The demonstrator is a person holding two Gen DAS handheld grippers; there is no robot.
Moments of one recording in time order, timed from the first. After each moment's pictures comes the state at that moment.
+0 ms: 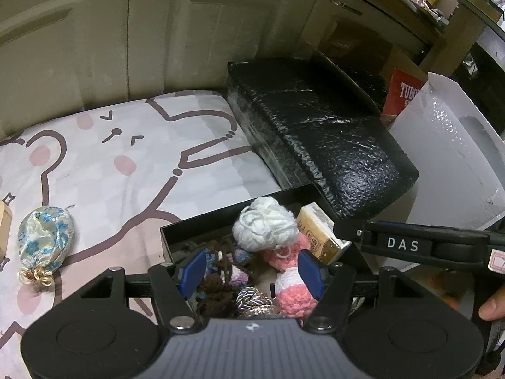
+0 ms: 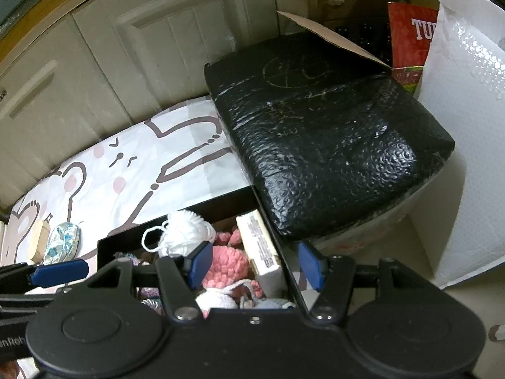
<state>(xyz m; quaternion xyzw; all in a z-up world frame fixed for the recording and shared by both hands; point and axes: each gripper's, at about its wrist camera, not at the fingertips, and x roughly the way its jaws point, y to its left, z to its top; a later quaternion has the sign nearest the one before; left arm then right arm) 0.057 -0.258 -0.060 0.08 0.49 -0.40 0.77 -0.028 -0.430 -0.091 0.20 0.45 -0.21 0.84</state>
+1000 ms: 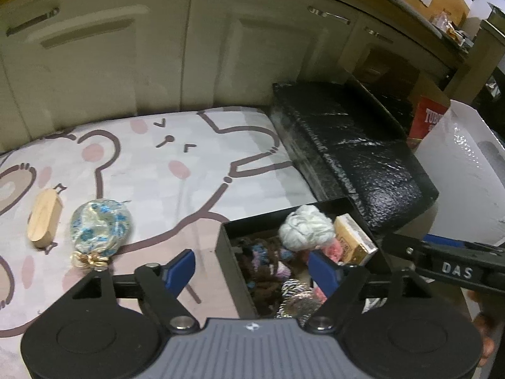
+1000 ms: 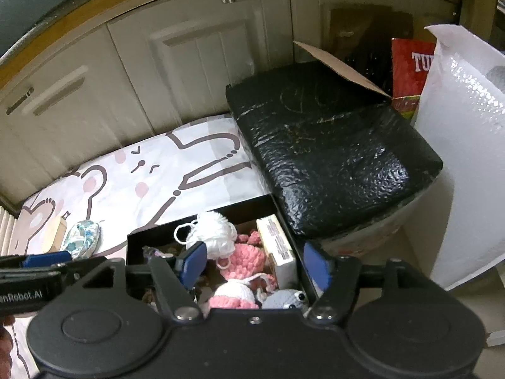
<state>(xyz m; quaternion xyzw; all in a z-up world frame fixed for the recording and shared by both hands) 0.059 -0.207 -0.034 0.07 0.48 -0.34 0.81 -0.050 -0.394 -0.053 0.17 0.42 -0.20 0.87</state>
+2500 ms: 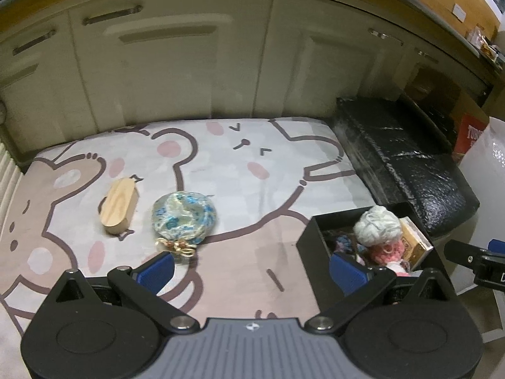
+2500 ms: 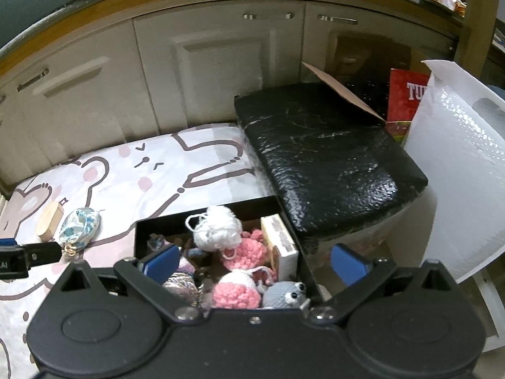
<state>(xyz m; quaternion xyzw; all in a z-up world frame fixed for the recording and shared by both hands) 0.070 -0.128 -0.031 0.08 0.46 -0.27 0.85 -0.058 -0.348 -0.040 0.11 0.41 -0.22 0.88</state>
